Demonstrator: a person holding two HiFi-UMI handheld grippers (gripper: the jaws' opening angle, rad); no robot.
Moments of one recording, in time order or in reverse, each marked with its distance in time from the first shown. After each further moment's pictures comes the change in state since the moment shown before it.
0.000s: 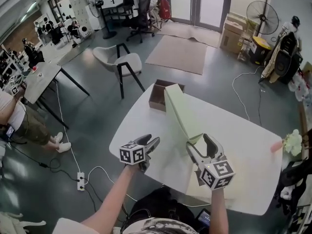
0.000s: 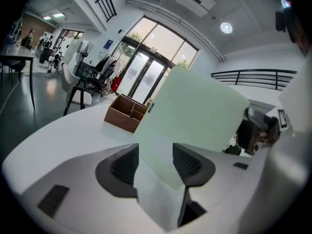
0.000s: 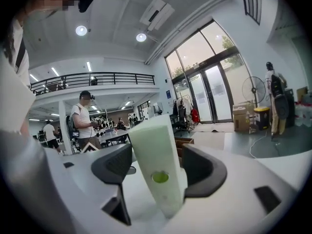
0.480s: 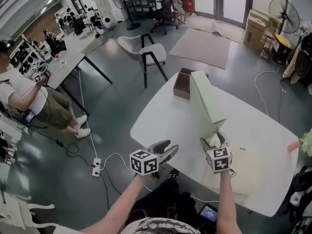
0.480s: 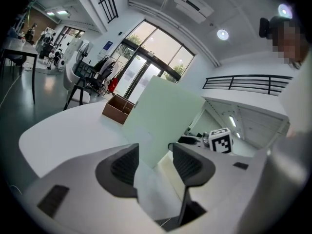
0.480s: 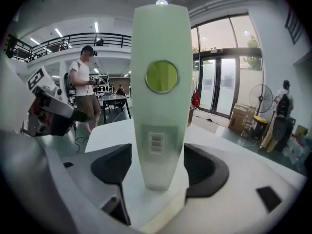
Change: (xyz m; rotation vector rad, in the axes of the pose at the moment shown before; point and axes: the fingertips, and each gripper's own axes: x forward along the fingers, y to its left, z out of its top) left arm -0.092 -0.072 -0.037 -0.022 -0.032 -0.053; right arm 0.044 -0.019 -0.134 -0.247 0.332 -0.061
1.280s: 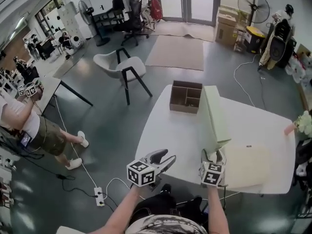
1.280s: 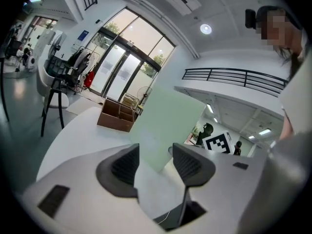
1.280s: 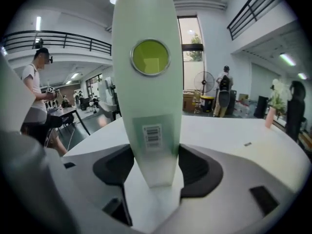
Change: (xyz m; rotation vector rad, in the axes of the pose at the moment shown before) left arm -0.029 0.067 0.052 0.152 0.127 -0.237; right arm 0.007 0.043 -0.005 0.424 0.030 -0.519
